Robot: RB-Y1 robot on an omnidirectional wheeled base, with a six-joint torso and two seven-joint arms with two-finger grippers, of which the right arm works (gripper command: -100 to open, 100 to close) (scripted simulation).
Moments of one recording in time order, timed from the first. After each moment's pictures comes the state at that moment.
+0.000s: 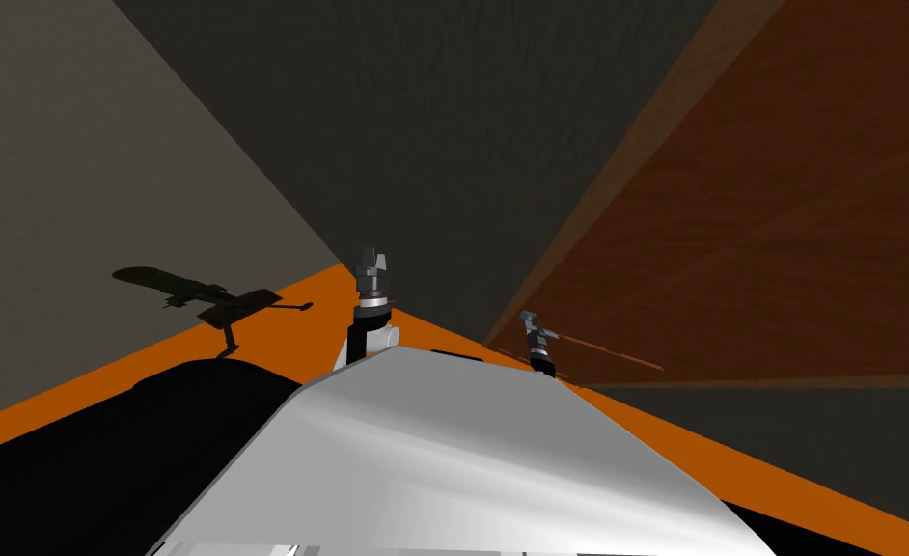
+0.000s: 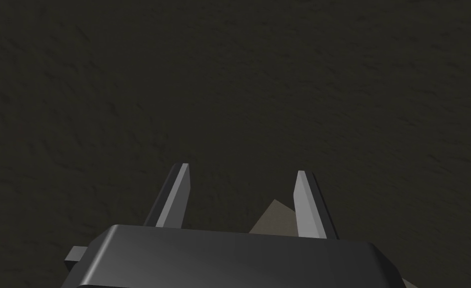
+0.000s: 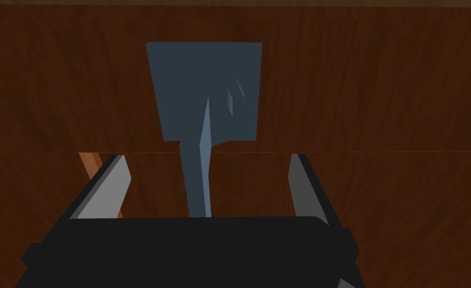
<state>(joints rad) 0.00 -0.29 -0.12 -0.64 -0.09 -0.88 -0.23</state>
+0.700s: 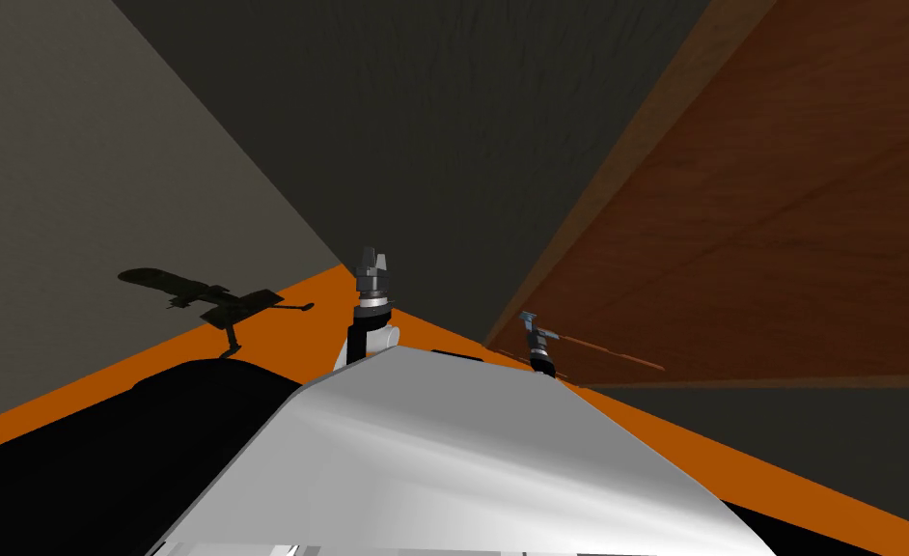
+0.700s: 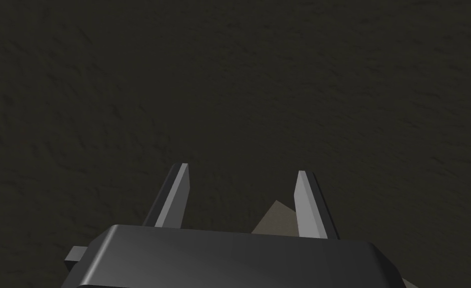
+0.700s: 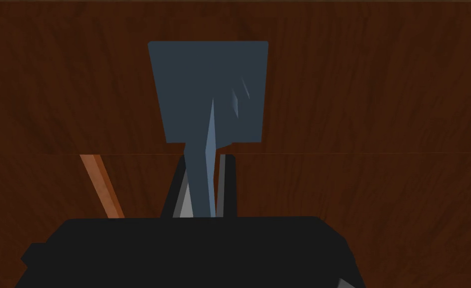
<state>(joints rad) 0.01 -0.29 -0.12 -0.64 -0.09 -0.88 -0.23</state>
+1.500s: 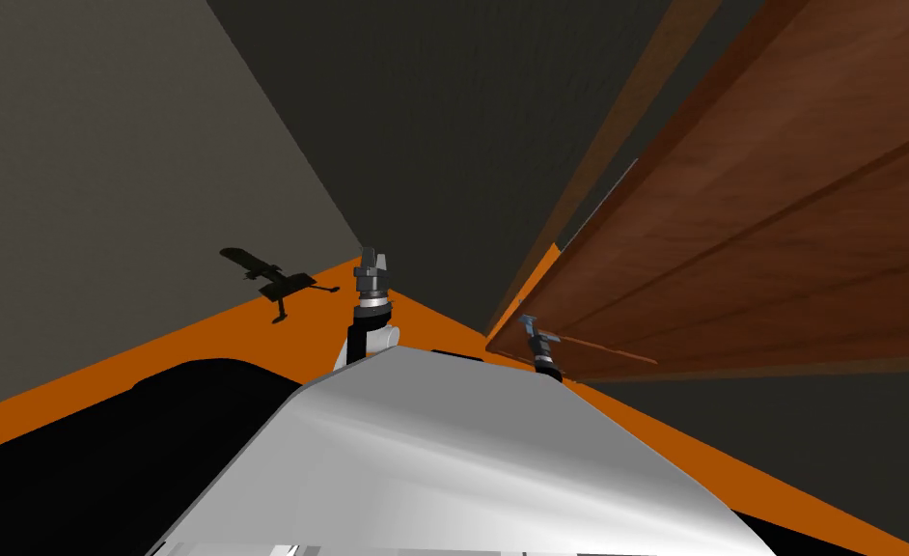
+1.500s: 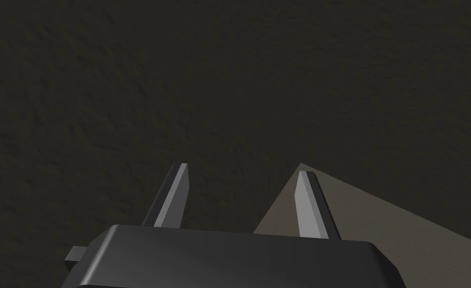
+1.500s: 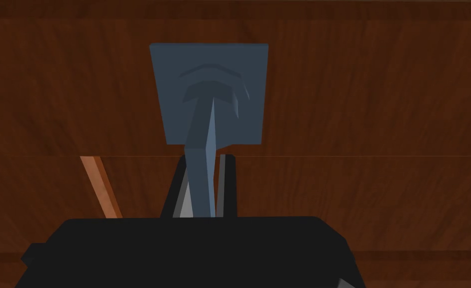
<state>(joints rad) 0.07 -0.35 -0.06 -0.66 -0.06 -0.94 -0.32</state>
